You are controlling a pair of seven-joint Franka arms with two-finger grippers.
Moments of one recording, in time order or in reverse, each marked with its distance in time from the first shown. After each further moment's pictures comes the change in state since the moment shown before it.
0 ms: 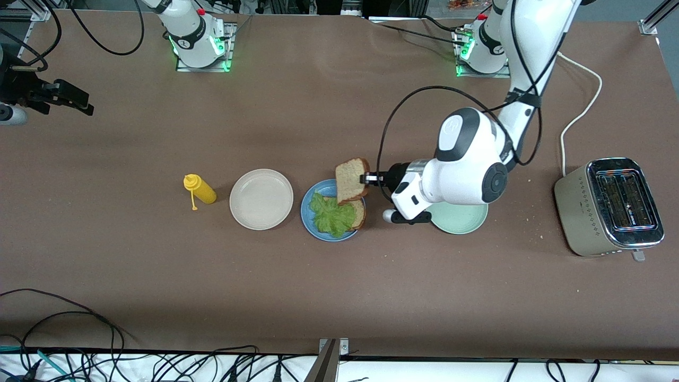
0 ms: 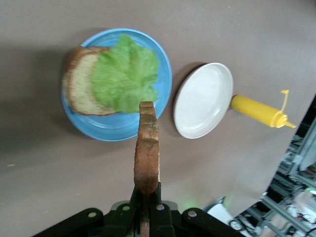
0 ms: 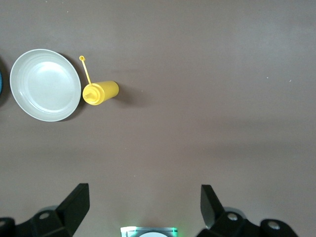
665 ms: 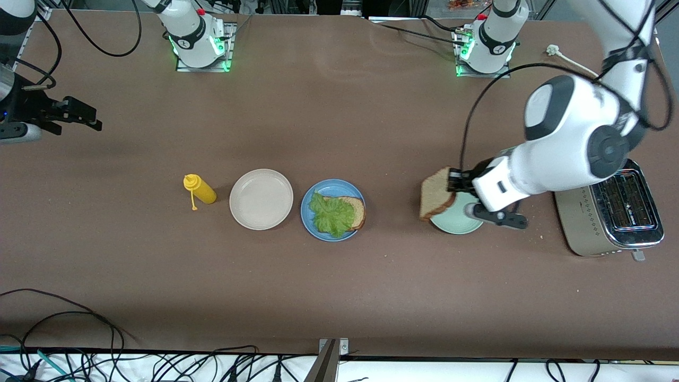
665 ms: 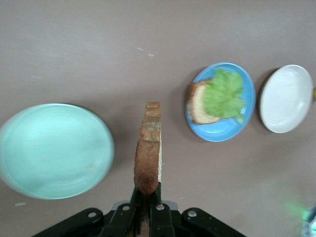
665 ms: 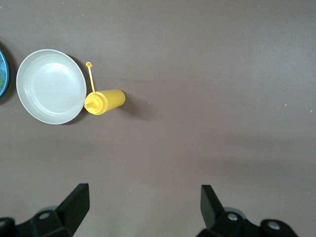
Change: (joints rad) left arm 0.178 -0.173 -0.002 -0.003 0.401 -0.189 0.177; right arm -0.038 0.027 -0.003 -0.076 0.060 0.134 -0.163
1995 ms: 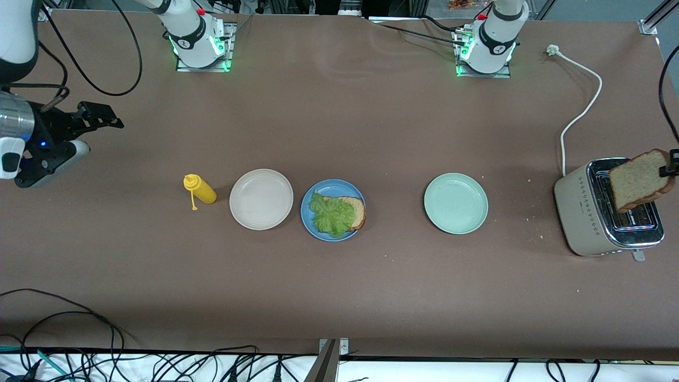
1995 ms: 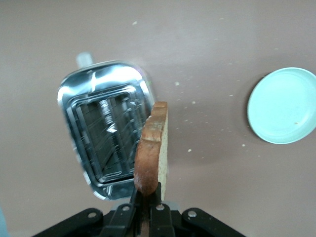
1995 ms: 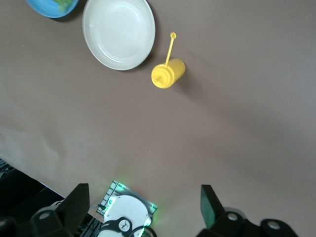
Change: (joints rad) left arm 0.459 -0.137 0.121 0.048 0.360 -0.193 0.481; right arm 0.431 0.390 -0.425 0.541 0.175 -0.479 -0.380
